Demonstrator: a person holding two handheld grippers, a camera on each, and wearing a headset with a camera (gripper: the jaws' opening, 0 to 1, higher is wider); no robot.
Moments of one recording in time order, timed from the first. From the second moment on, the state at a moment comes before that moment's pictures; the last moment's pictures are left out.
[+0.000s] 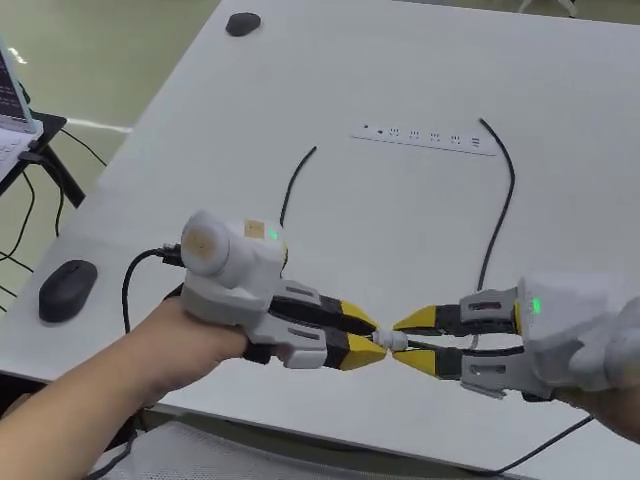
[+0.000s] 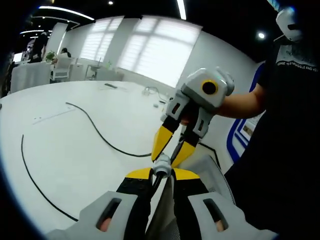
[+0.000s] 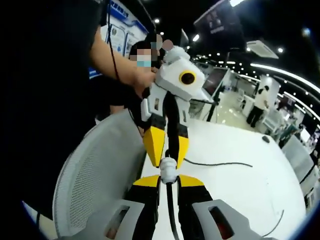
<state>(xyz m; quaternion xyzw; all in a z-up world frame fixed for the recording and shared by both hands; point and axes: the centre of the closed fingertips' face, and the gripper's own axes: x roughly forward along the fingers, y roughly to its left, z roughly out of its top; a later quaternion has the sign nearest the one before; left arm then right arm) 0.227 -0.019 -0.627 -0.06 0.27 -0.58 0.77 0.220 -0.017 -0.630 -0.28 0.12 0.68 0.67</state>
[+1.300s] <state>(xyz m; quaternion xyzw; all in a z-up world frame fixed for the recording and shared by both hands) 0.227 -0.021 -0.631 0.01 0.24 -0.58 0.77 0.228 -0.022 -0.631 -0.30 0.12 0.60 0.73</state>
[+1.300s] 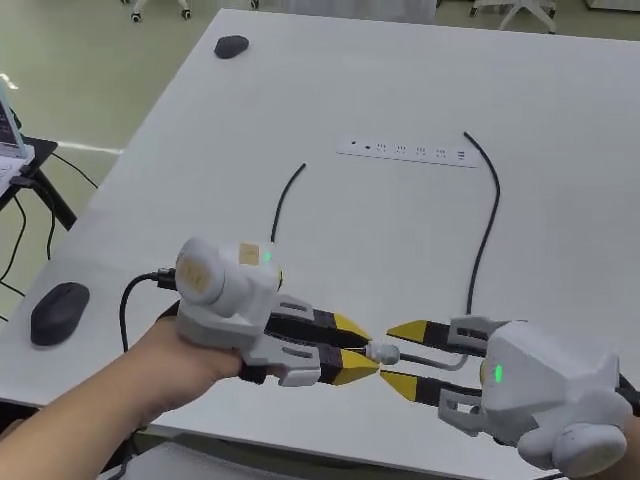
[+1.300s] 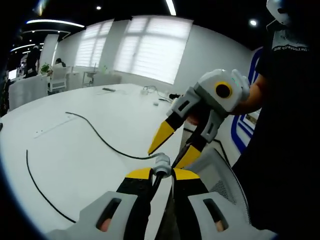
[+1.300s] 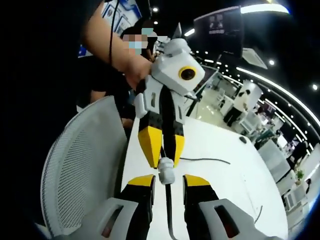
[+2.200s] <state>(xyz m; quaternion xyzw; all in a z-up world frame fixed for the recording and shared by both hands) 0.246 -0.022 -0.622 0.06 0.21 -0.57 0.79 0.251 -0.036 -0.636 -0.26 0.17 0.51 0.80</state>
